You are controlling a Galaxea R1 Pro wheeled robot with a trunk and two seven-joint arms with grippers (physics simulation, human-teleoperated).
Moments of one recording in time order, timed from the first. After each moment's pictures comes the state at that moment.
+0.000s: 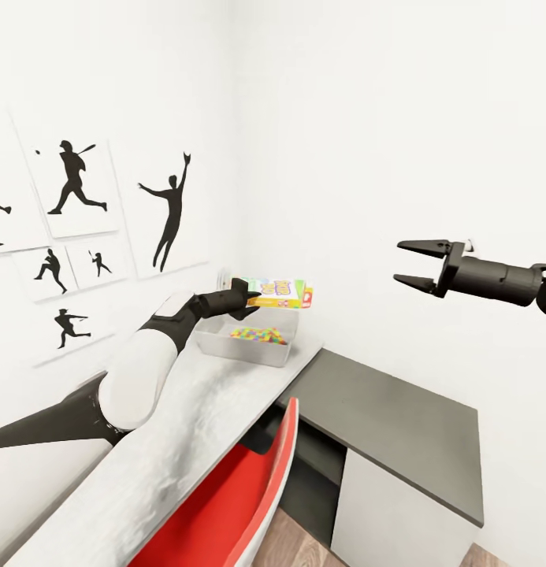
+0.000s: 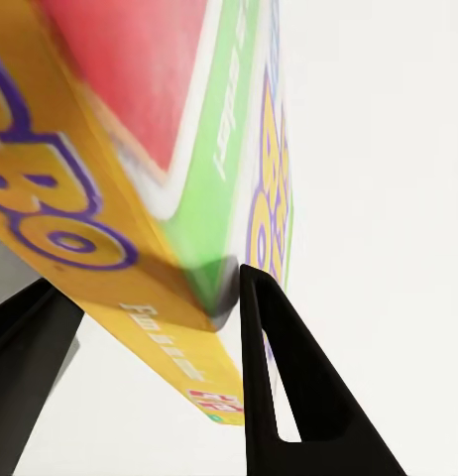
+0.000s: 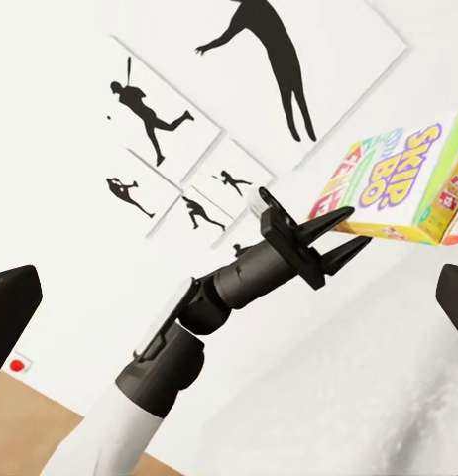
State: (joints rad) left arm -1.33 -0.17 0.52 -0.29 0.92 0.74 0.08; right arm -0.96 -0.66 0.17 -1.43 -2.10 1.03 -0.21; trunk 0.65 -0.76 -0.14
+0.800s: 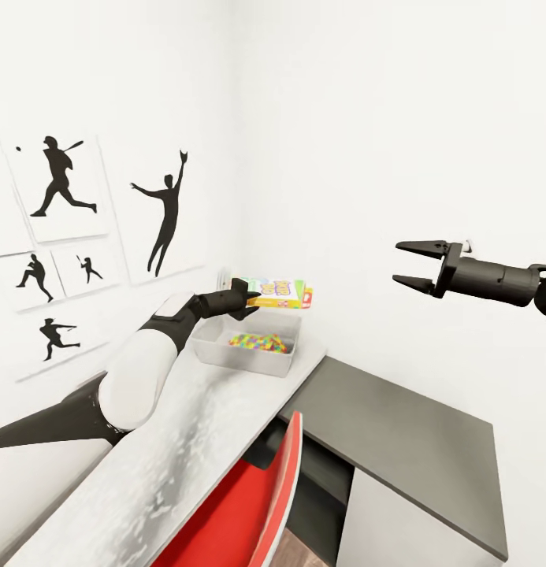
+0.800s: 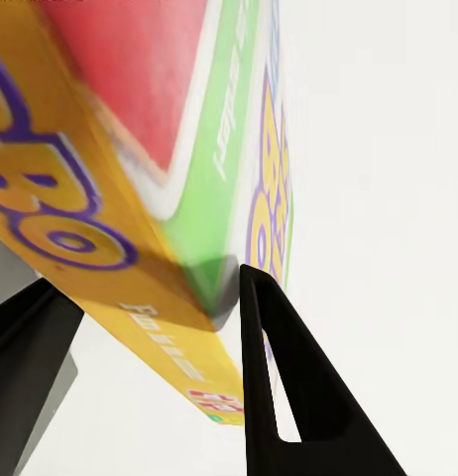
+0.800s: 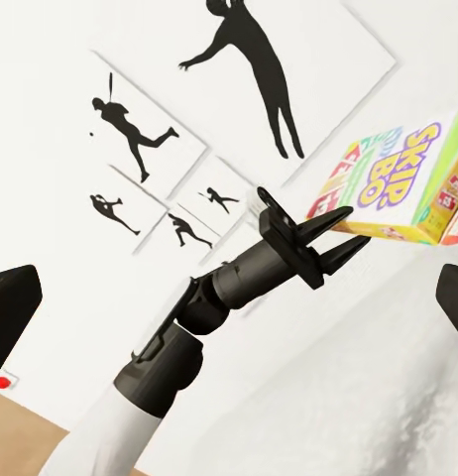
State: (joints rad) left arm -1.33 -0.17 0.53 -0.29 0.91 0.74 0.08; right arm -0.96 -0.66 0.18 -1.43 -2.09 1.03 -0.21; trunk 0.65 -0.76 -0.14
